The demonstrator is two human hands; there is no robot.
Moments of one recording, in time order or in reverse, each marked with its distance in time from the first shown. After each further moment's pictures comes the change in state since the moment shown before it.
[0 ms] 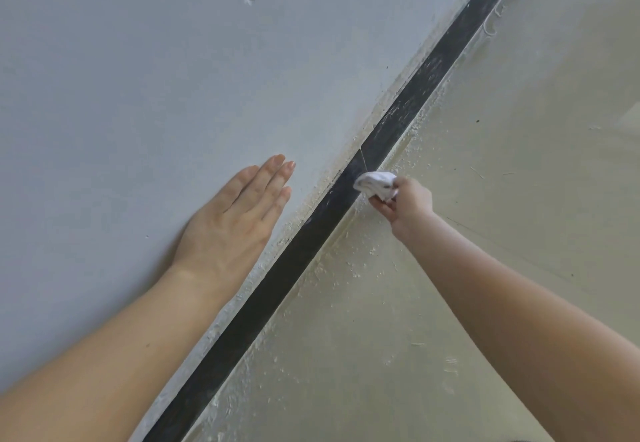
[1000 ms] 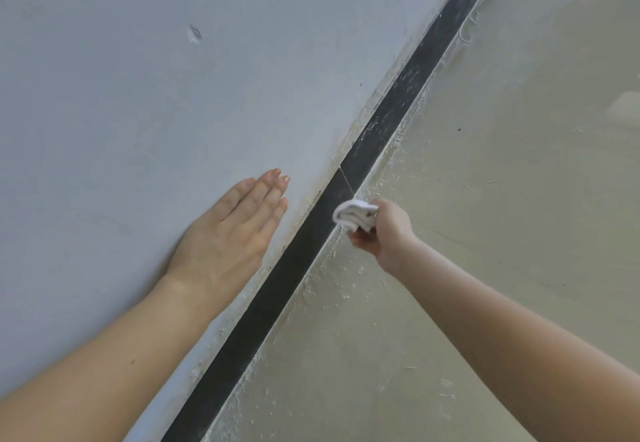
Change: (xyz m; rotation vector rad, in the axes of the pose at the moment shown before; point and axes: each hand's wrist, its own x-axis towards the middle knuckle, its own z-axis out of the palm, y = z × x) left_hand 0.033 -0.005 -0.009 0.006 -0.026 0.102; right_hand -0.027 -0.002 -0.002 -0.136 -0.070 0.157
